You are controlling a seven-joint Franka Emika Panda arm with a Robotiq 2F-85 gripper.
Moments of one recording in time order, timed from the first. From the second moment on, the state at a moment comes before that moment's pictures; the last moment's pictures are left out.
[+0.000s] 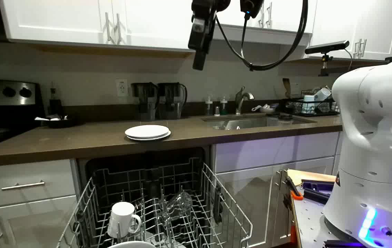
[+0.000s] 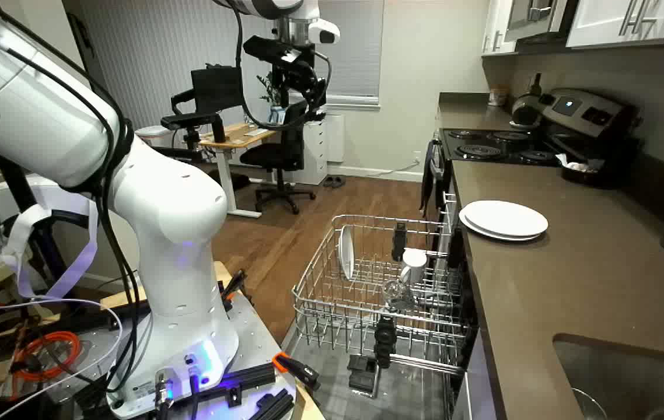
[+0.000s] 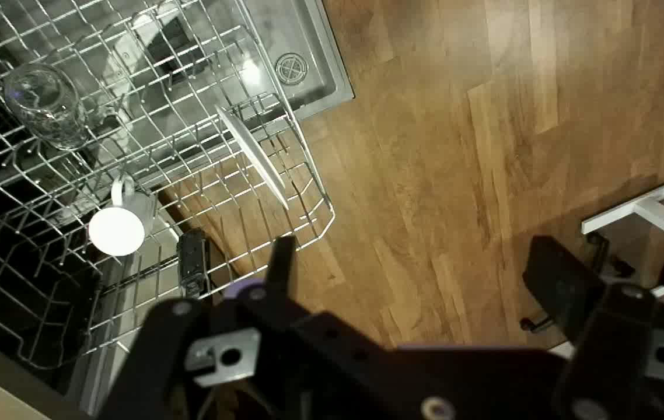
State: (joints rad) arm 0.29 -0.65 0.09 -2.45 0.31 2.01 -0.03
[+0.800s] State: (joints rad) arm 0.28 -0.65 0.09 -2.45 0.30 2.02 -0.03
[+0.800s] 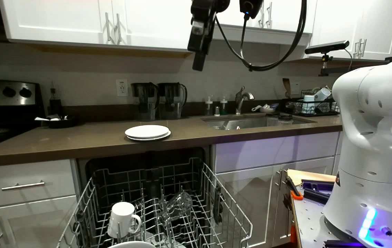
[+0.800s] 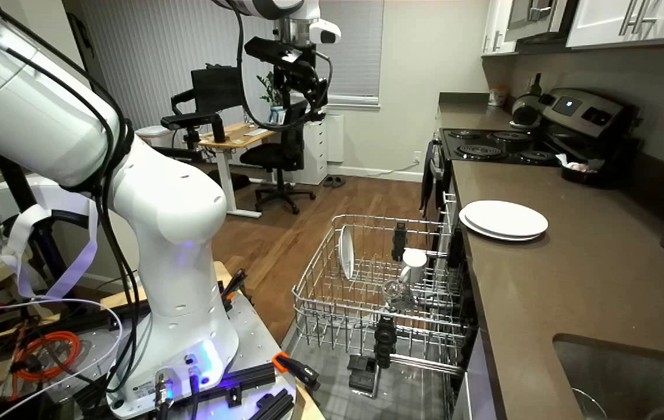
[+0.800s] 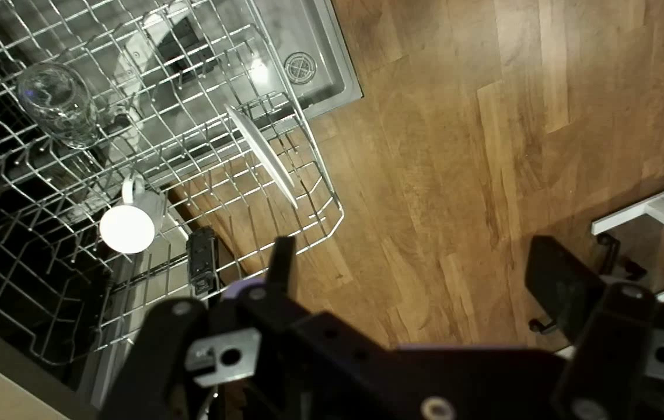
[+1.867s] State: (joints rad) arm 0.23 -0.19 0.20 -2.48 -0.03 2.56 -0.05
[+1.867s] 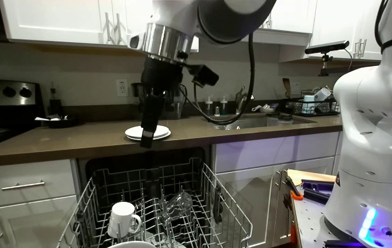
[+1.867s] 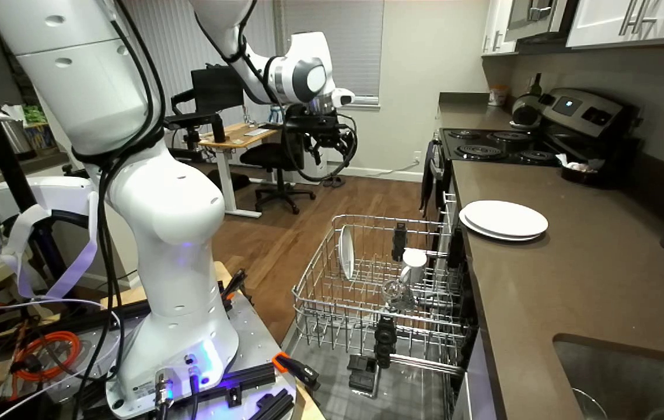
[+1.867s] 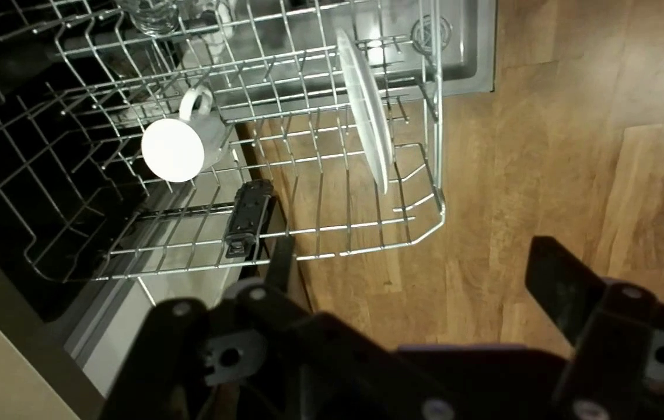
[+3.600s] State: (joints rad) arm 0.23 0.46 0.19 -2.19 -0.20 2.77 -0.06
